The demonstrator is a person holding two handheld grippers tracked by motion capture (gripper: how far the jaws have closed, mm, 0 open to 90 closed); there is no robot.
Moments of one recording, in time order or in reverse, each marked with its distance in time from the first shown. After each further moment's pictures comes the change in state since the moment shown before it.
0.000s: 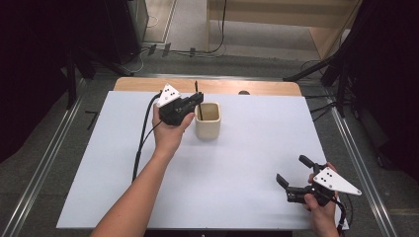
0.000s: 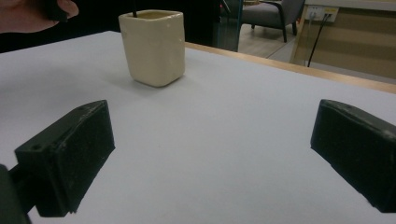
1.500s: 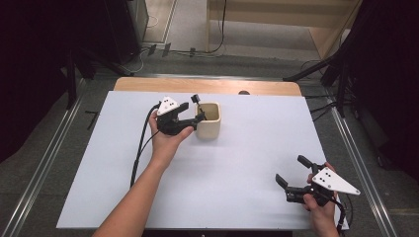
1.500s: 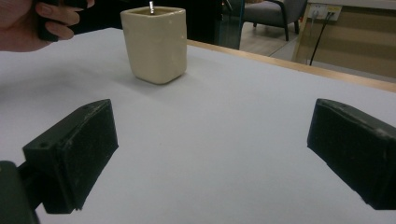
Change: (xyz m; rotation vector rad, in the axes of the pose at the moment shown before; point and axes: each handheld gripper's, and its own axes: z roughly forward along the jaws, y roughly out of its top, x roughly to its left) left arm 0.005 -0.031 -0.010 0.123 0.040 -0.032; right arm 0.001 -0.001 0.001 0.010 0.004 -0.007
